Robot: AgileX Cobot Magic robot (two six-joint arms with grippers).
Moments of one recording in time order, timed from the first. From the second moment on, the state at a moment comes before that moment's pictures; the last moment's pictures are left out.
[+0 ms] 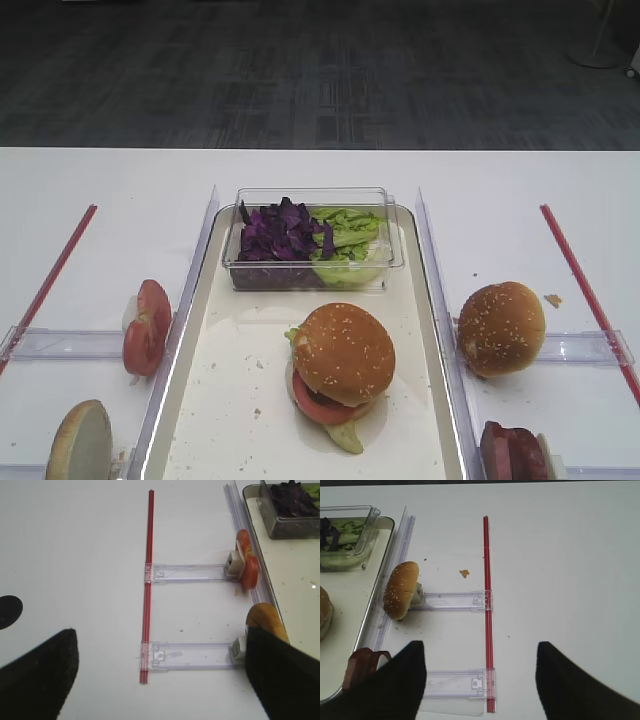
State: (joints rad) left arm -0.02 -0.02 -0.49 0.07 1.18 -0.11; right arm -0.06 -0.02 -0.48 0.10 1.13 -0.05
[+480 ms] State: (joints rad) left arm -0.02 -0.02 -0.49 0.07 1.18 -0.11; right arm -0.06 -0.02 -0.48 0.10 1.13 -0.05
